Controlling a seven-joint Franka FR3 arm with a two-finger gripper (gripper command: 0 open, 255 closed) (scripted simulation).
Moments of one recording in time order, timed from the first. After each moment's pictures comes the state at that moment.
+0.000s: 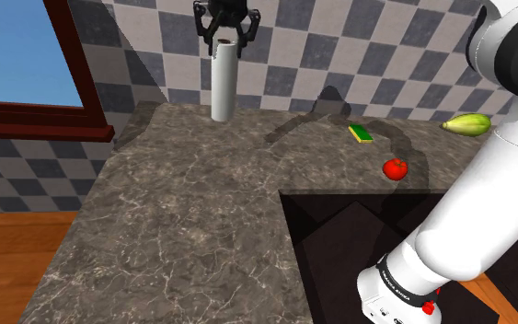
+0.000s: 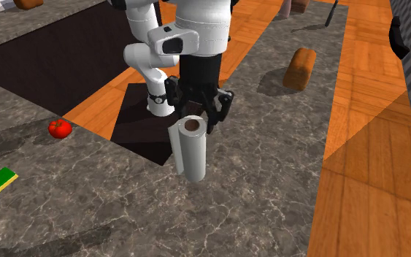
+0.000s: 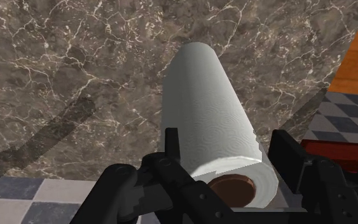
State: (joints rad) arm -0.05 0.13 0.49 -1.39 -0.22 1.63 0.89
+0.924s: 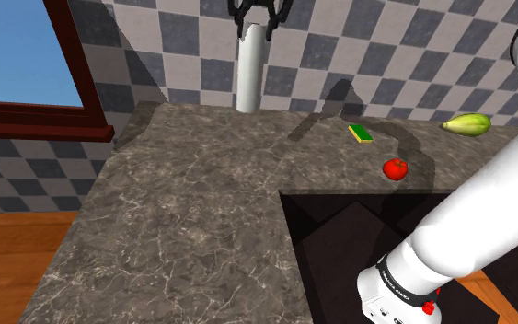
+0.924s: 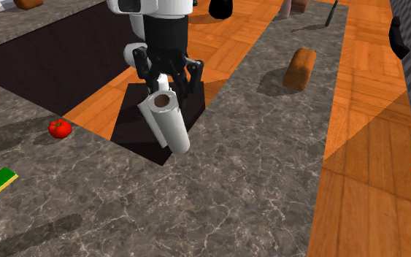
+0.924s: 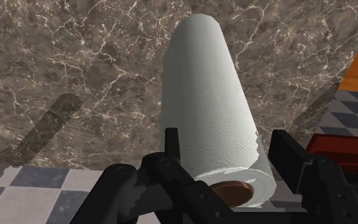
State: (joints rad) arm -0.13 -0.02 0.45 -1.43 -0.14 1.56 0.76
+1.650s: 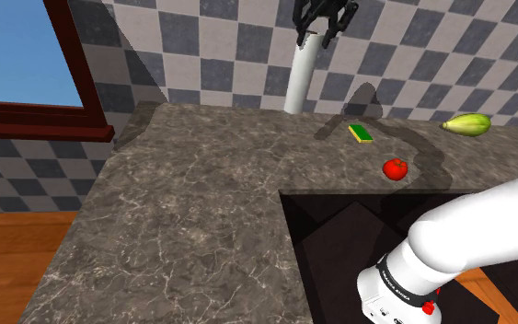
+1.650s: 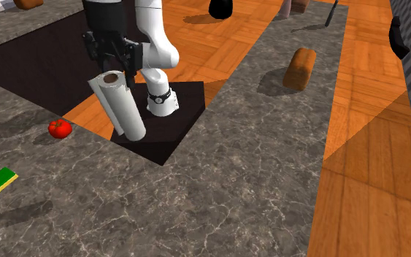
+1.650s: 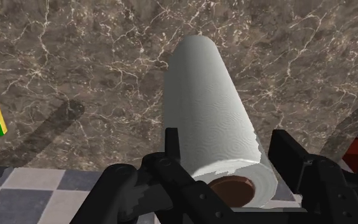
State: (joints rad) arm -0.22 -0.36 0.25 -1.79 -0.01 1.62 0.48
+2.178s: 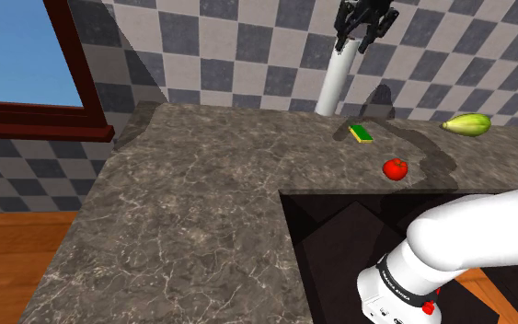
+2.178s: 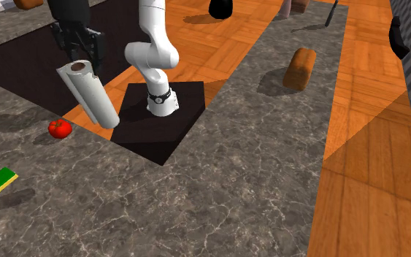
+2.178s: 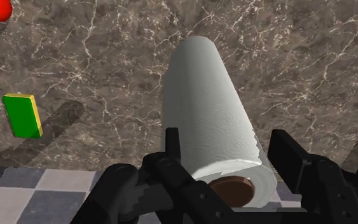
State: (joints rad) arm -0.26 -0.50 0.09 -1.93 -0.01 1.62 0.28
